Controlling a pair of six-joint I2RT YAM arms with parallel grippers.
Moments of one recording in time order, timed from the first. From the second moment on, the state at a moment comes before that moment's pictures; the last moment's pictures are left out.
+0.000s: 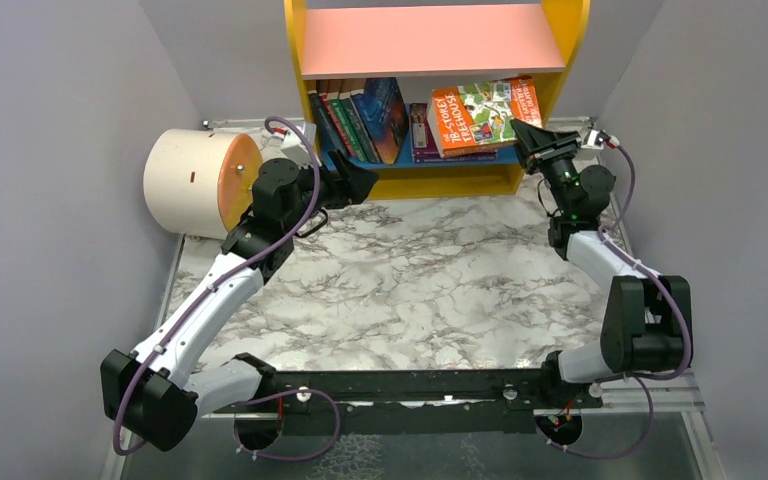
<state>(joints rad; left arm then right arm) -0.48 1.11 0.99 -0.02 0.13 -0.64 -0.02 1.42 0.77 0.97 -0.35 1.50</state>
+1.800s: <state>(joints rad) -0.48 1.13 1.09 -0.12 0.22 -0.61 0.16 1.78 1.13 0.75 -0.07 1.28</state>
